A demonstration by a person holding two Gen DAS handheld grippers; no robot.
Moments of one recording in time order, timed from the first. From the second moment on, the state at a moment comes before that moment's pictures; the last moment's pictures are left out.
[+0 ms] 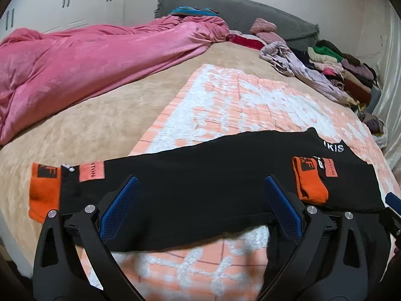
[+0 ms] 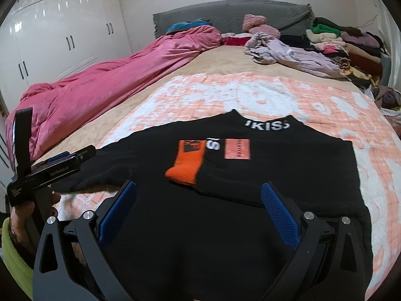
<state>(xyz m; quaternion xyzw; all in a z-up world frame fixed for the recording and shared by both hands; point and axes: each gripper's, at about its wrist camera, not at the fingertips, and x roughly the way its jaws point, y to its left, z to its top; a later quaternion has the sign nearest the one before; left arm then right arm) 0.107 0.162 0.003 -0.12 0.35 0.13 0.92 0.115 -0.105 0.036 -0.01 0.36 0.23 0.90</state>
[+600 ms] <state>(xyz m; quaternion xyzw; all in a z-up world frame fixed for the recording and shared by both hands) 0.061 0.222 0.011 -0.21 0.29 0.22 0.91 0.109 -0.027 0.031 -0.05 0.37 0.30 0.88</state>
